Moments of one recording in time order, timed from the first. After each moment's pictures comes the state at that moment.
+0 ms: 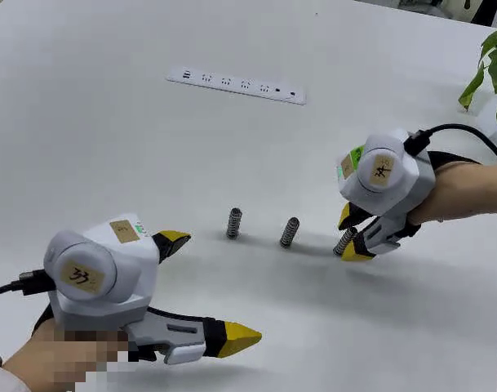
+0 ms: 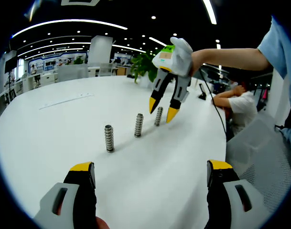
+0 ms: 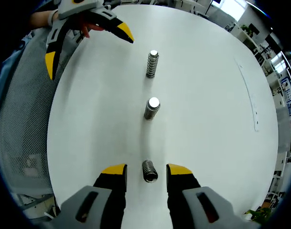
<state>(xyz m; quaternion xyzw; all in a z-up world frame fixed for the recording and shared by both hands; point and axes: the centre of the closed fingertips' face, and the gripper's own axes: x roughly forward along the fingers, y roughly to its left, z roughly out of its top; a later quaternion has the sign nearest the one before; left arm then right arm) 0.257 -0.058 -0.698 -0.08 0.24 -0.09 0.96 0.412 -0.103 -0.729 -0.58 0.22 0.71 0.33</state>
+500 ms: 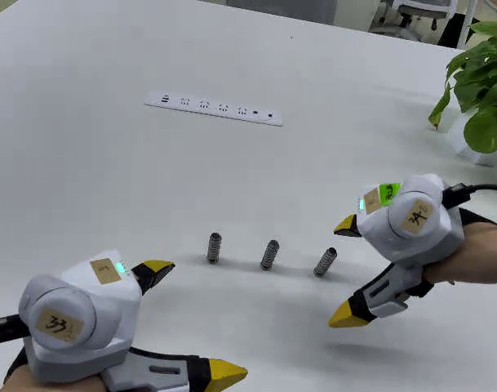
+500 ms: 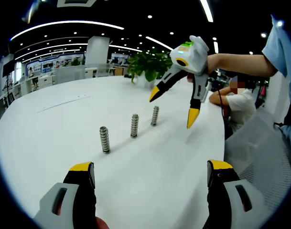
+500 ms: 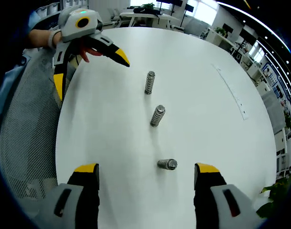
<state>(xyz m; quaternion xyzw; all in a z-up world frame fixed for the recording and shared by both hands) 0.257 -0.067 -0.695 -0.07 0.24 -0.10 0.96 0.391 -0.125 -0.709 -0.47 0.21 0.73 0.45</state>
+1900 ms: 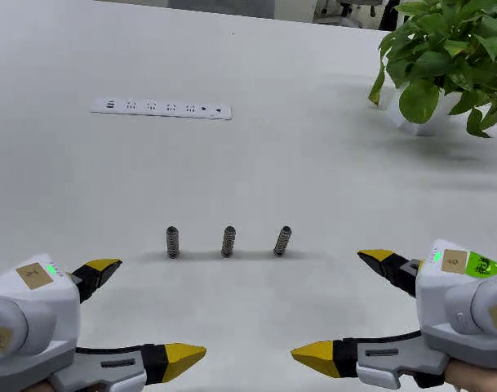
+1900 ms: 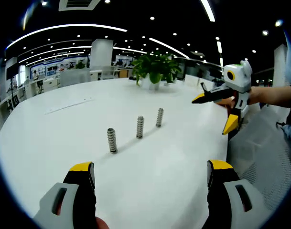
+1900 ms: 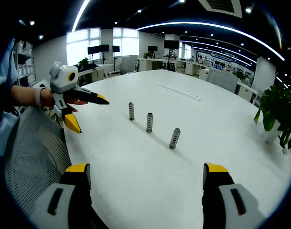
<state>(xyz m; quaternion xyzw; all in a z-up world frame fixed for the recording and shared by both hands) 0.251 -0.059 -0.690 -0.05 0.24 -0.07 0.97 0.354 -0.198 -0.679 -0.22 0.21 0.65 0.70</state>
